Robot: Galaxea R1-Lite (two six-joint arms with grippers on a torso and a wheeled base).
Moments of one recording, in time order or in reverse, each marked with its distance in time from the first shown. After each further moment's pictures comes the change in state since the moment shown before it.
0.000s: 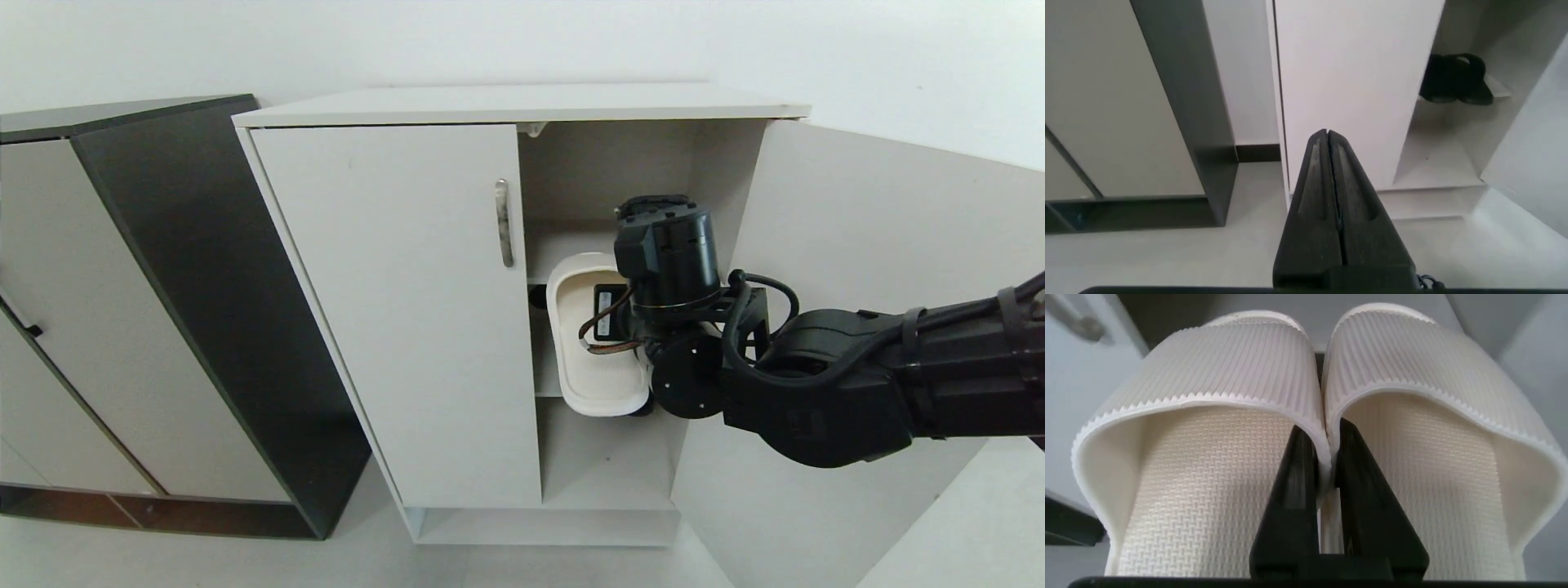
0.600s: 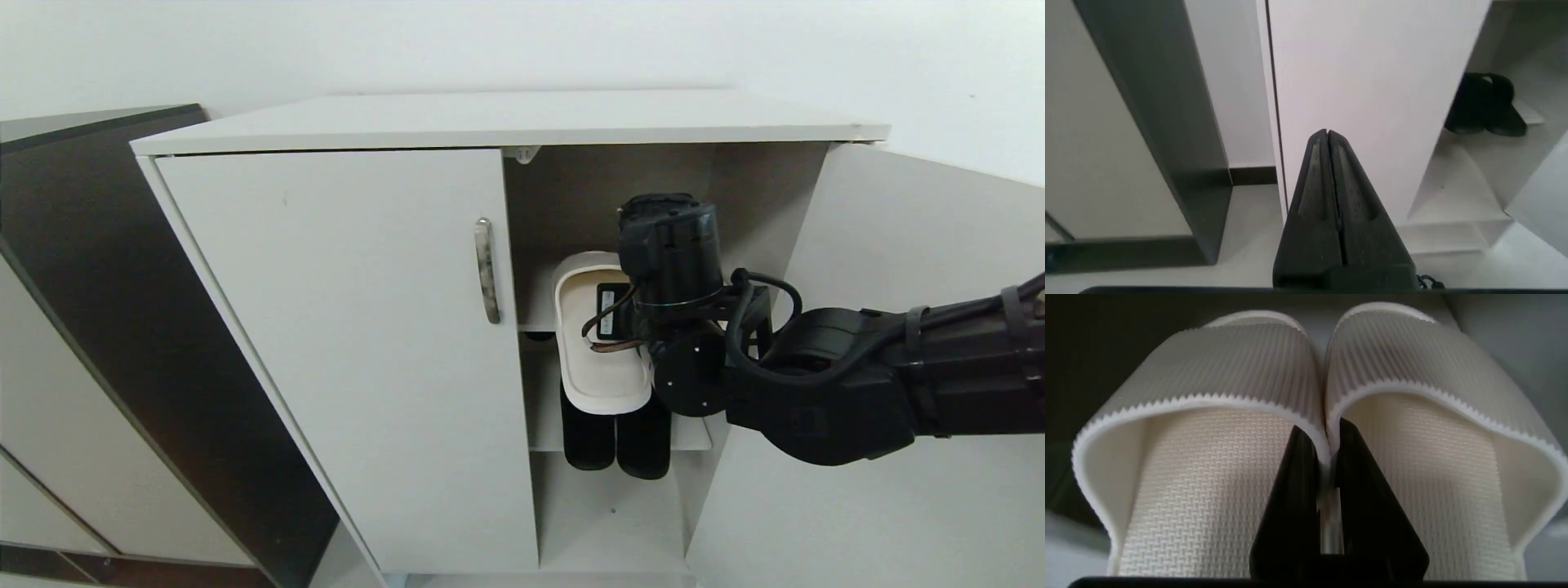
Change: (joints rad) left arm 0.000 0.000 0.000 0.000 0.000 0.000; right arm 0.000 0.000 0.000 0.002 0.000 -0.003
